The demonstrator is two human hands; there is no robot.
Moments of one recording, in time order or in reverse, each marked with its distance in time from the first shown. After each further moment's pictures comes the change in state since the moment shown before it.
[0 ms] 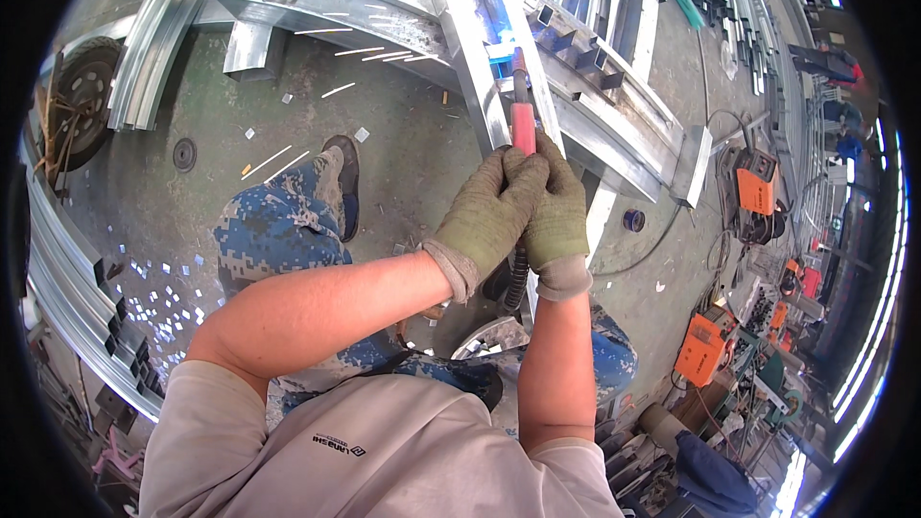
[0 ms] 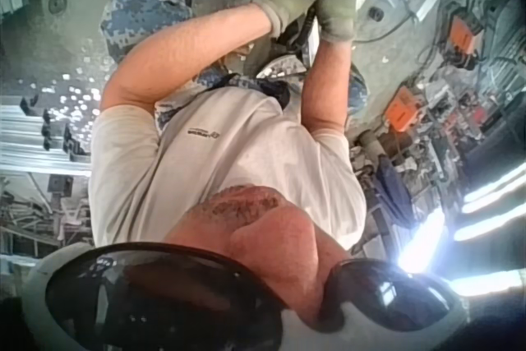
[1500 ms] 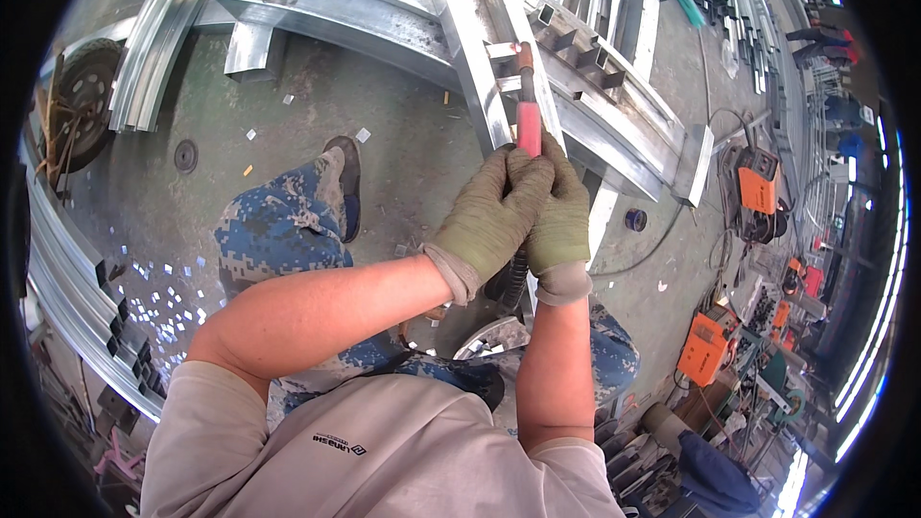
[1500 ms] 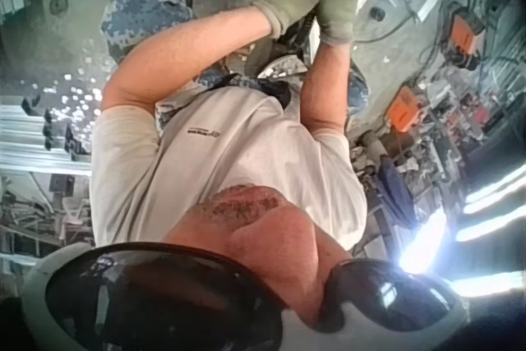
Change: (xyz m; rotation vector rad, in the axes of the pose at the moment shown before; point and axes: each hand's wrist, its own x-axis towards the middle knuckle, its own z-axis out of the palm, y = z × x) left_hand -0.007 0.008 -0.003 0.041 -0.025 0.024; right_hand -0.002 0.007 0.002 0.178 0.011 0.002
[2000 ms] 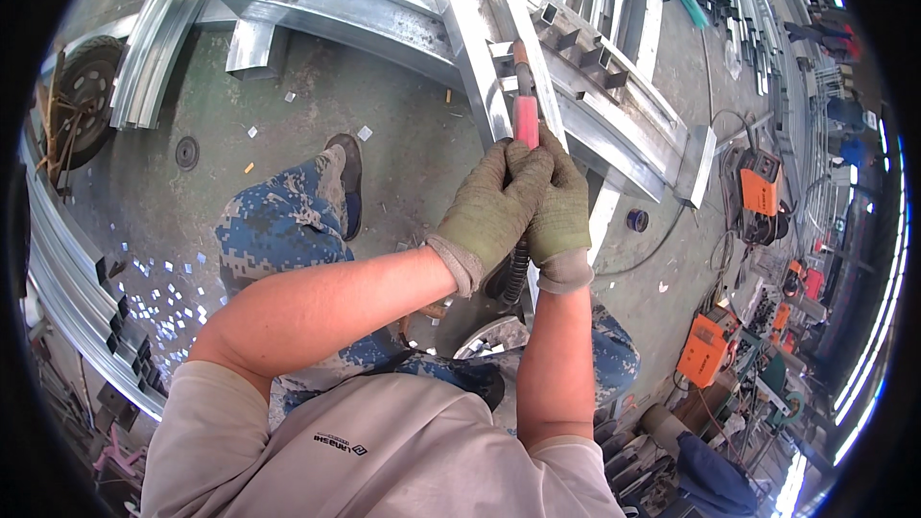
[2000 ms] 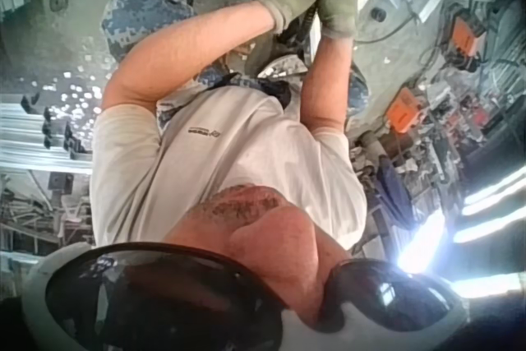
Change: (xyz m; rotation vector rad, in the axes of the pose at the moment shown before) left_hand 0.008 0.001 -0.001 0.061 0.023 -0.029; right_hand 0.015 0.010 -0.004 -0.055 -0.020 -0.012
